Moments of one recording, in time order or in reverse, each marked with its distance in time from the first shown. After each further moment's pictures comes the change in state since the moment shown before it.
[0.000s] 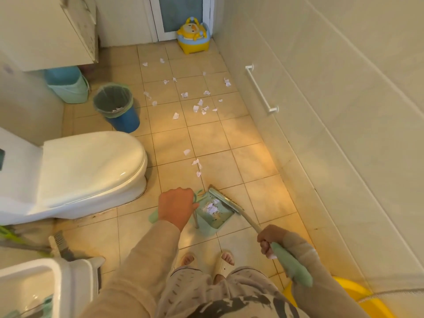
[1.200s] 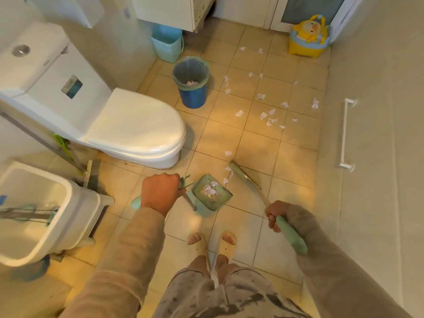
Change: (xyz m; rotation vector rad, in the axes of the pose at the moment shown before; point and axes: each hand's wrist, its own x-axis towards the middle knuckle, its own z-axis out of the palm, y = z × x) left_hand 0.090 -0.013 -0.020 -0.009 -0.089 -0.582; right_hand 0.040 -0.265 -0.106 -0.495 -0.031 -0.059
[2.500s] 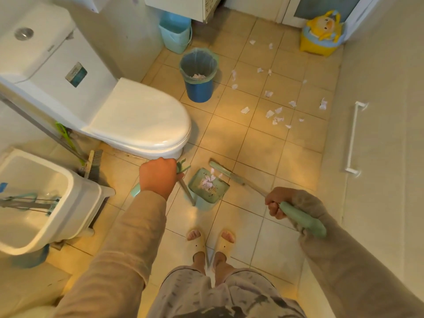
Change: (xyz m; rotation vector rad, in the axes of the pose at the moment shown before) left_hand 0.027 -0.021 -0.008 -0.062 -0.006 -0.142; right_hand -0.004 -0.055 -0.011 -0.062 -0.106 -0.061
